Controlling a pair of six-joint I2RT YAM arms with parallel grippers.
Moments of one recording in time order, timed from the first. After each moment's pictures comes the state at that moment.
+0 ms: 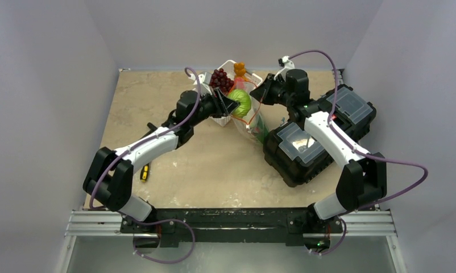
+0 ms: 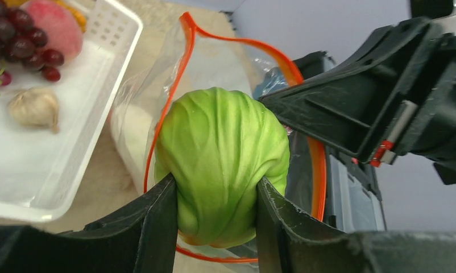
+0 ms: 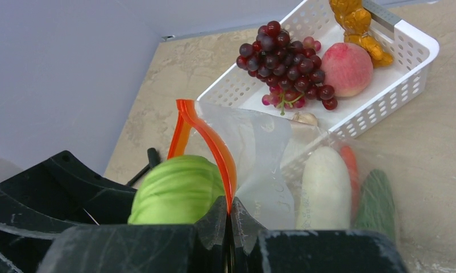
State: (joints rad) left arm -0.55 1.52 0.98 0.47 0.21 -0.71; right arm 0.35 1.50 1.24 -0.07 -0.29 0.54
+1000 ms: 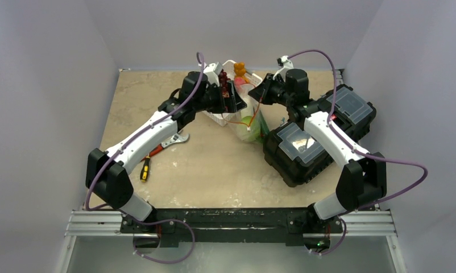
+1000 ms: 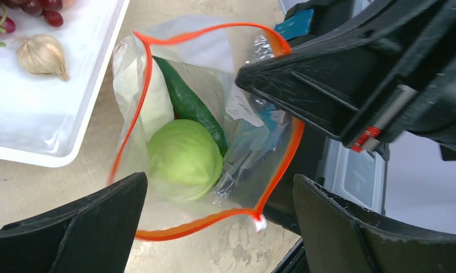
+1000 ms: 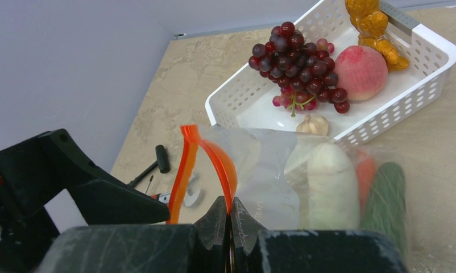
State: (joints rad) left arm -0.58 1.57 1.38 -0.24 0.24 -0.59; right arm 0.35 1.50 1.24 -0.05 -0.32 0.54
